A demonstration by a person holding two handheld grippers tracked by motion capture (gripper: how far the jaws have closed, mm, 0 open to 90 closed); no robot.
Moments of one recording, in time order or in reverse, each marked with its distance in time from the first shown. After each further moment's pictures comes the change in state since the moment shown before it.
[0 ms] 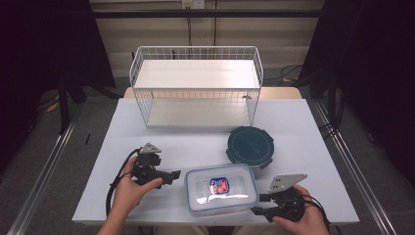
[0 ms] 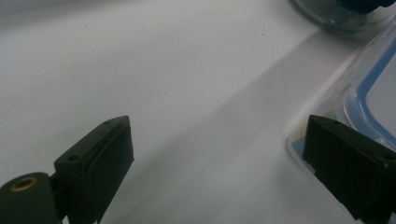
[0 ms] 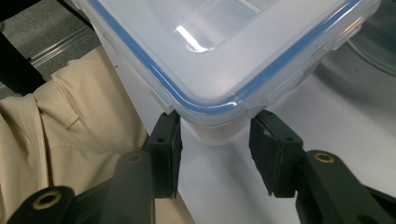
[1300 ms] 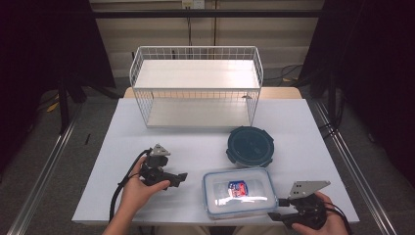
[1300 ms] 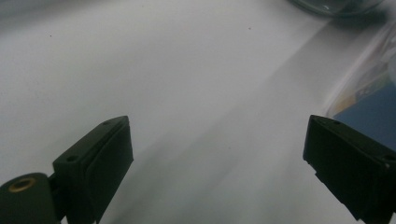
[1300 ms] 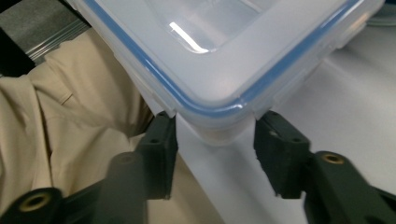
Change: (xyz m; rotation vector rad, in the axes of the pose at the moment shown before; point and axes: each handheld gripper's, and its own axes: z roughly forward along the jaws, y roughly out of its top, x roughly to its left) left arm -0.013 0.002 0.017 0.029 -0.013 0.094; right arm -0.008 -0.032 -0.031 0.006 -0.047 0.040
